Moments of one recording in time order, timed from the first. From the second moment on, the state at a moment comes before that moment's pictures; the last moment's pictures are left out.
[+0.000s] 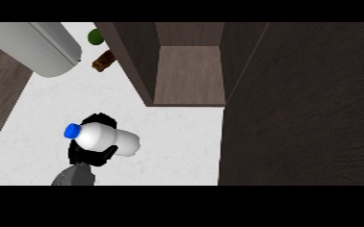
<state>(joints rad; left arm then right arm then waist) -0.16 0.03 0.27 -0.94 0.39 -0.49 -0.34 0.59 -0.05 0.22 -2.14 -0.24 0.27 -0.17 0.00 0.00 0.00</state>
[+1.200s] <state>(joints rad) -0.39 0.01 -0.21 -1.26 0.41 0.24 -0.17 0.58 -0.05 0.28 -2.12 -0.22 0.25 -0.18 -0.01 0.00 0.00</state>
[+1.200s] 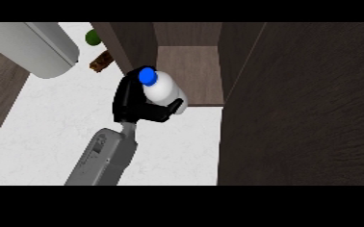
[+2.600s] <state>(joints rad) -0.52 0.04 -0.36 -1.11 0.16 0.79 -0.12 0.54 -0.06 0.30 -2.11 -0.25 0.26 -0.16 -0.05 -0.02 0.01</state>
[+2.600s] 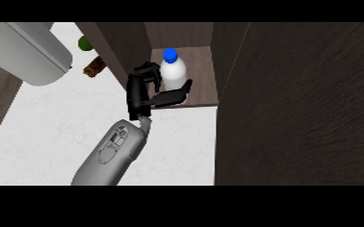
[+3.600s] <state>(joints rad) -0.86 0.11 -0.33 -0.65 0.07 0.78 -0.11 0.51 -0.07 0.29 -2.09 -0.26 0.27 -0.16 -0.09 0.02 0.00</state>
